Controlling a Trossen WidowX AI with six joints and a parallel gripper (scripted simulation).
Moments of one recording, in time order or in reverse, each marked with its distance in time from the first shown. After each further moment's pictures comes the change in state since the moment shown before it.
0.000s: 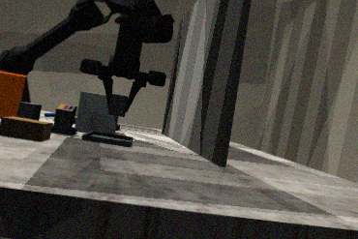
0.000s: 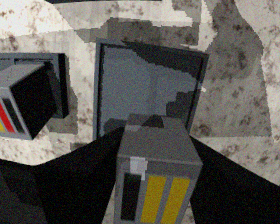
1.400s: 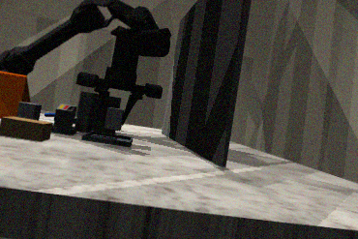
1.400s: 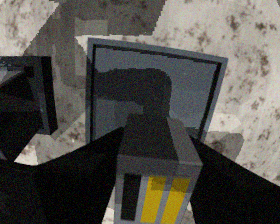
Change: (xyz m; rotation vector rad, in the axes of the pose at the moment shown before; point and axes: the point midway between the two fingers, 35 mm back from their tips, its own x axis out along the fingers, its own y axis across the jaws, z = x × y) arm 0.030 0.003 0.002 -0.001 -0.002 0.000
